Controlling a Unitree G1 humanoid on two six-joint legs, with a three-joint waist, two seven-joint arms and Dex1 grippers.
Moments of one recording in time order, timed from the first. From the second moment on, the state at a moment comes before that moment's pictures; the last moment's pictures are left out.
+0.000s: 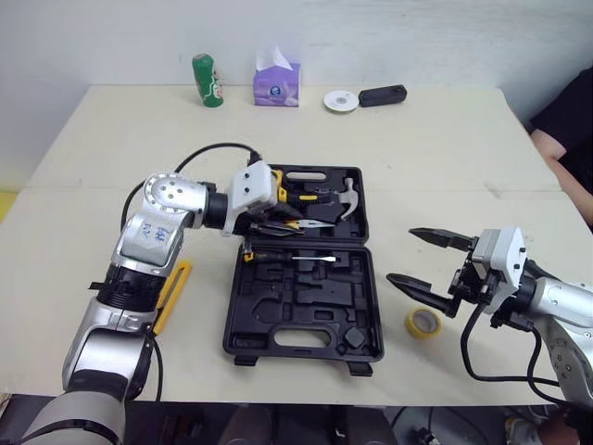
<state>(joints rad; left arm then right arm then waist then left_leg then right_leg) -0.79 0.53 -0.15 0.12 -0.17 0.36 -1.19 -0.03 -0.74 -0.25 -0.40 0.54 0.24 0.97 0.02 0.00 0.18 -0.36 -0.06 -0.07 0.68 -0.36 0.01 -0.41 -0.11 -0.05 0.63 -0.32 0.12</state>
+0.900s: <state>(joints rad) -0.70 0.49 -0.25 0.25 -0.08 0.25 -1.11 -0.02 -0.74 -0.25 -0.39 0.56 0.22 1.01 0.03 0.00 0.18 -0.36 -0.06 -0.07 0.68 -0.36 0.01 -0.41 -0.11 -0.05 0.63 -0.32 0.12</state>
